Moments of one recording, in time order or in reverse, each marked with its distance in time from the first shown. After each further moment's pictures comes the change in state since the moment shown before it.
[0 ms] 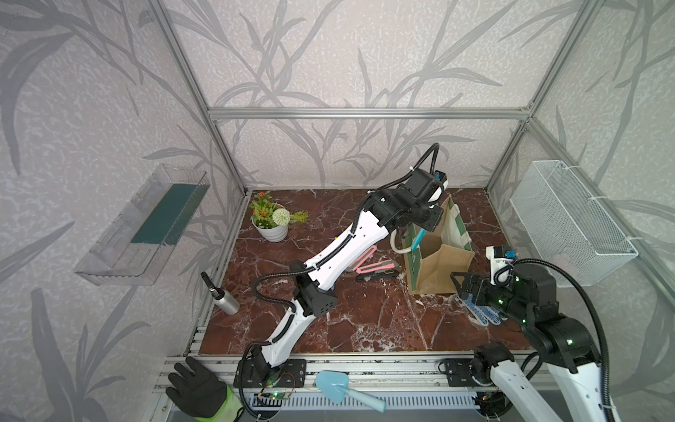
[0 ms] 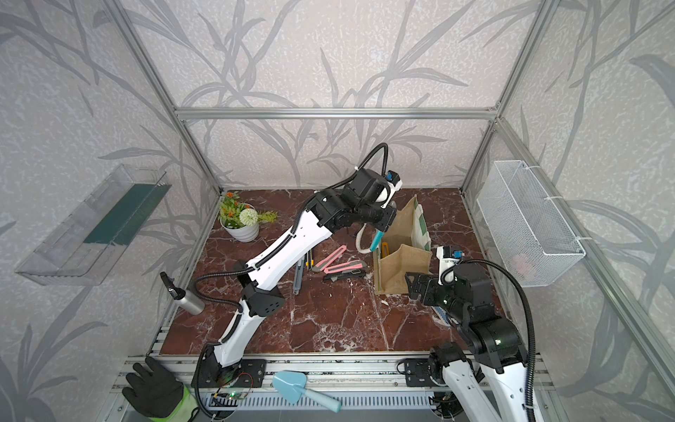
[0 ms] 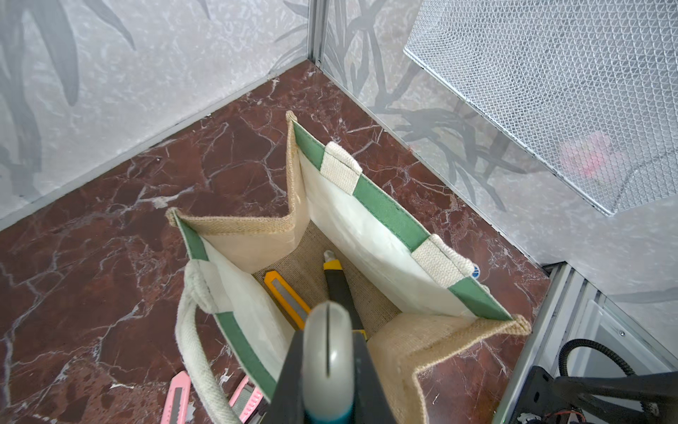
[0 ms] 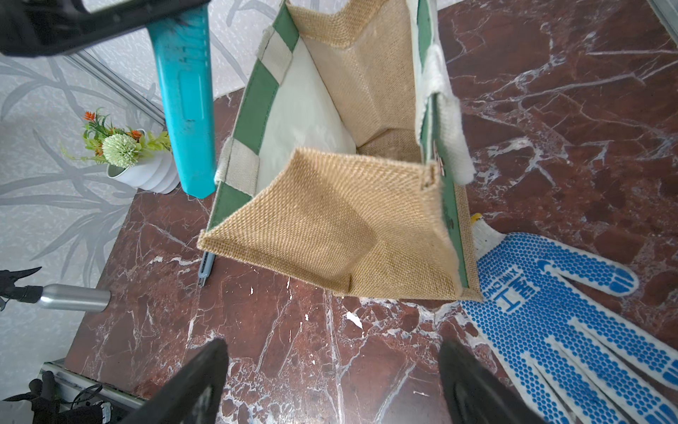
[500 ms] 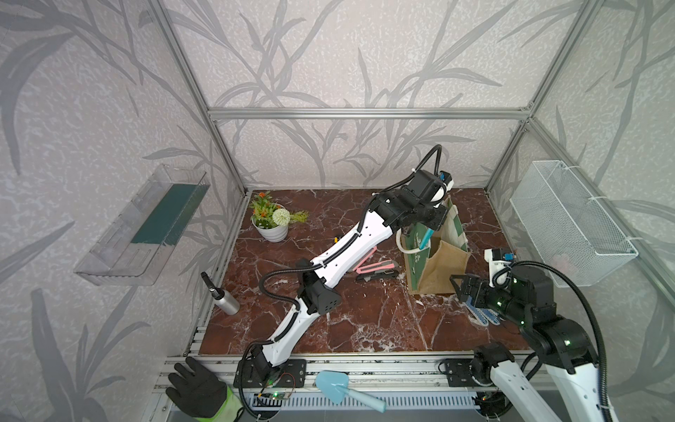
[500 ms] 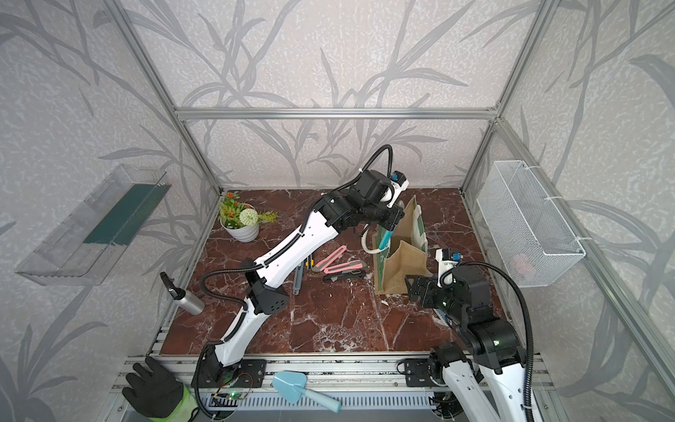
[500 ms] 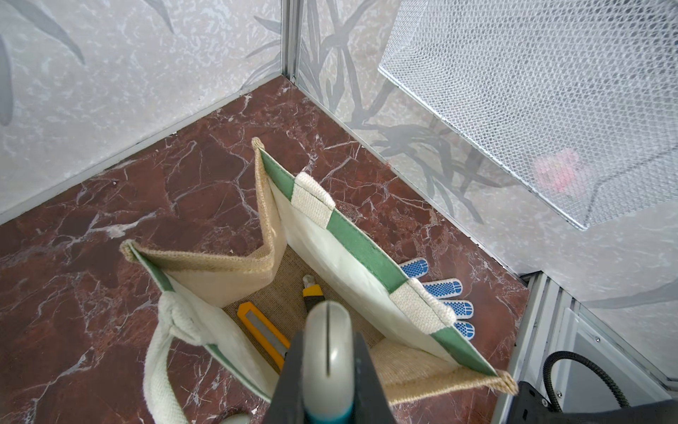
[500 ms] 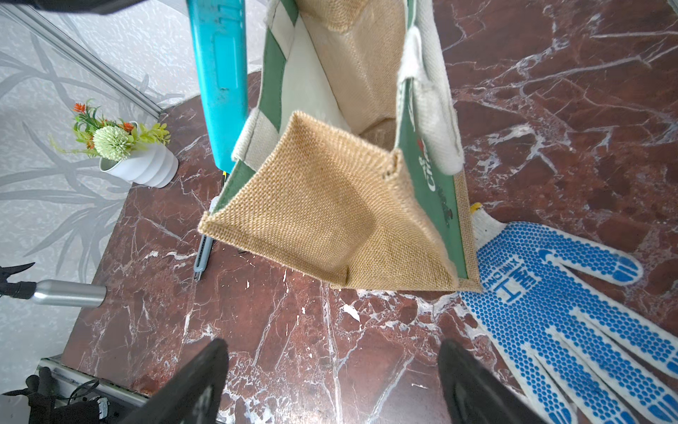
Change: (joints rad) left arm 0.001 0.063 0.000 0.105 0.071 -0.001; right arm 0.000 -0.006 -0.021 -0.011 -0.002 -0.003
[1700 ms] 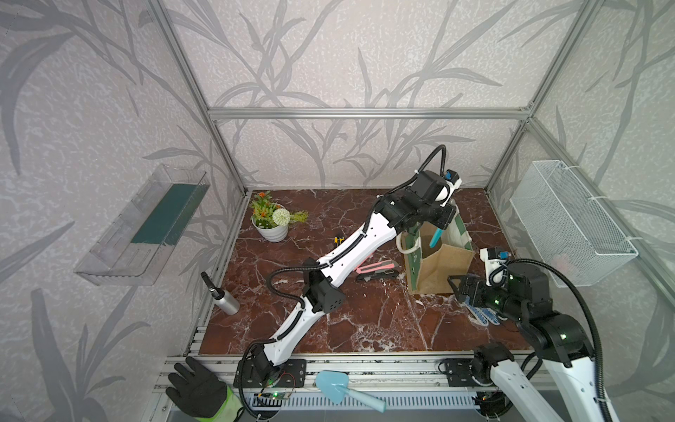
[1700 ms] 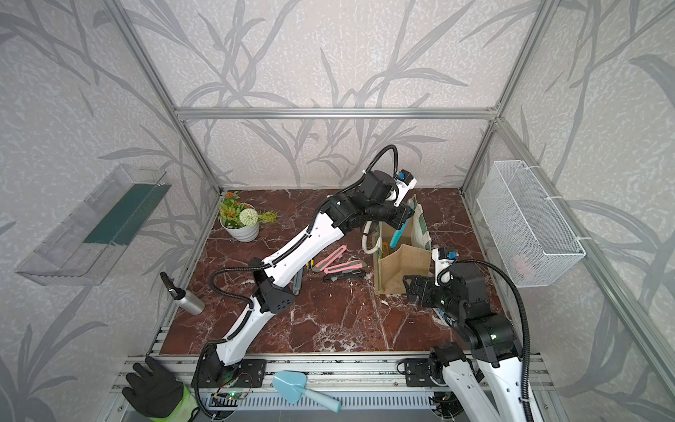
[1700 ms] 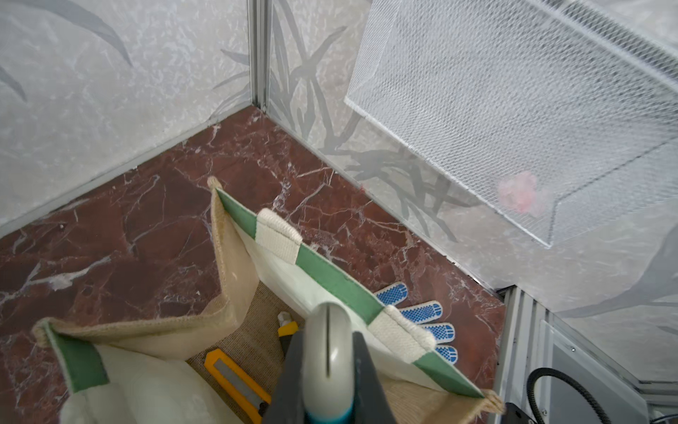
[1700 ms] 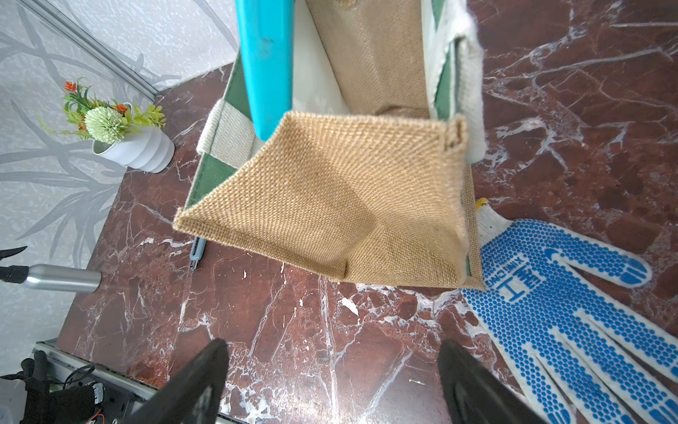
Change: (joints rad) left arm -0.003 0.070 0.050 0.098 0.064 0.001; right arm 0.000 0.030 -0.003 0.000 -0.019 -0.030
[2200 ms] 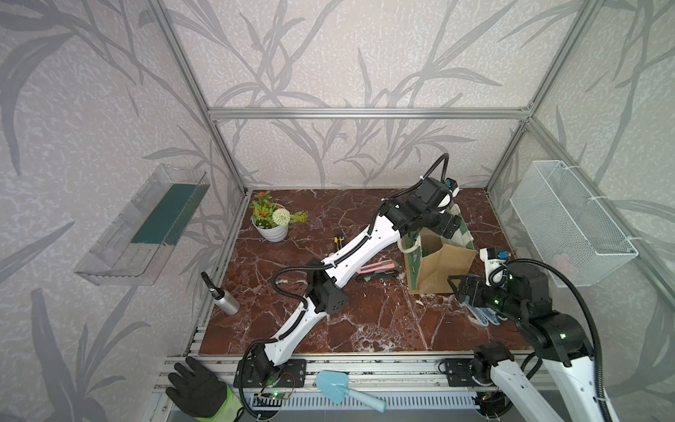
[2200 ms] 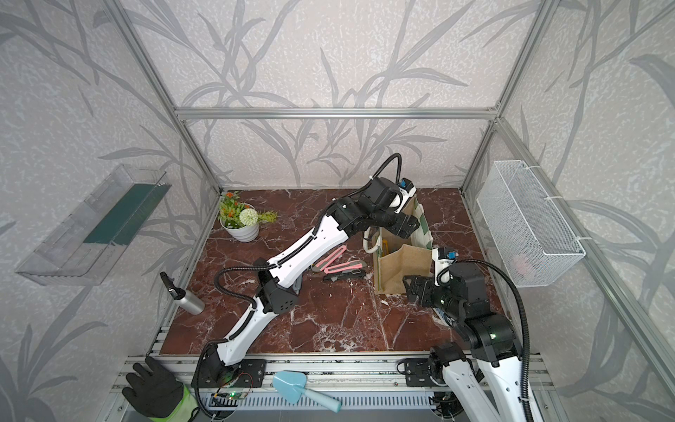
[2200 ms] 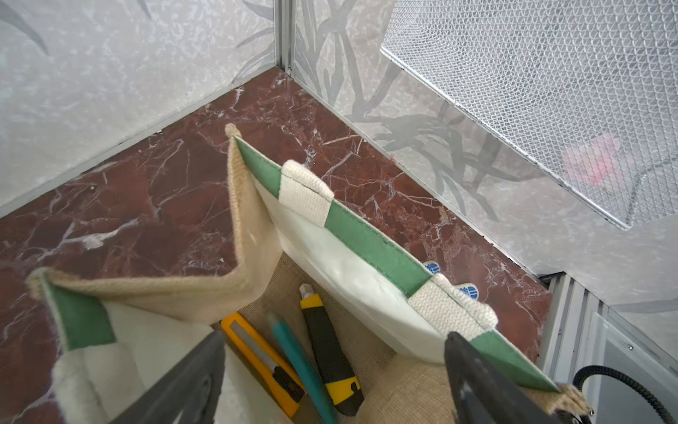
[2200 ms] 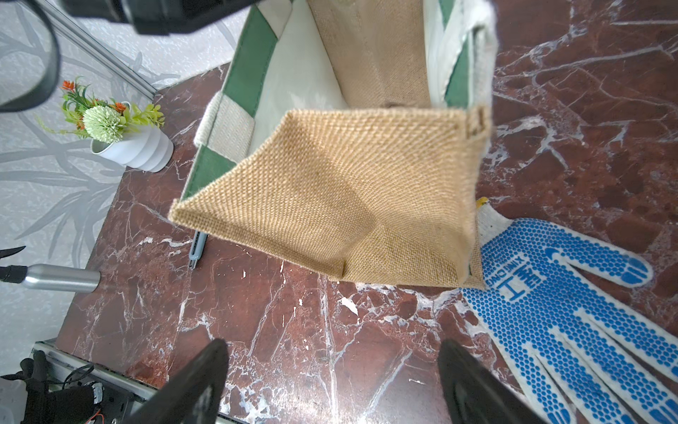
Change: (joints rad) left arm -0.017 -0.006 0.000 -0.084 -0.117 0.025; right arm 0.000 0.008 0.000 0.000 0.000 0.000
